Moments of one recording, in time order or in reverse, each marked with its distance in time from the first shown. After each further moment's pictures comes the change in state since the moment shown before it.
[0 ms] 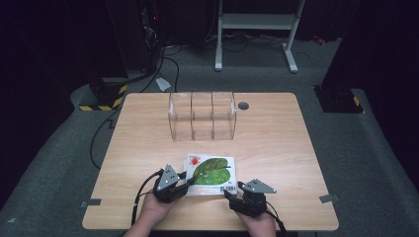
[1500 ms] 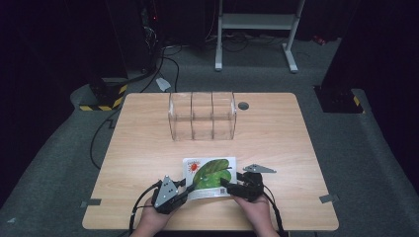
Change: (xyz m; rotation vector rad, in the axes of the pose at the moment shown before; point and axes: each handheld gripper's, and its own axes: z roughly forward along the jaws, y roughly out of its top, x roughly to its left) left arm -0.021 -0.013 -0.015 -0.086 0.017 0.055; right arm -0.026 0.028 0.028 0.044 0.132 0.186
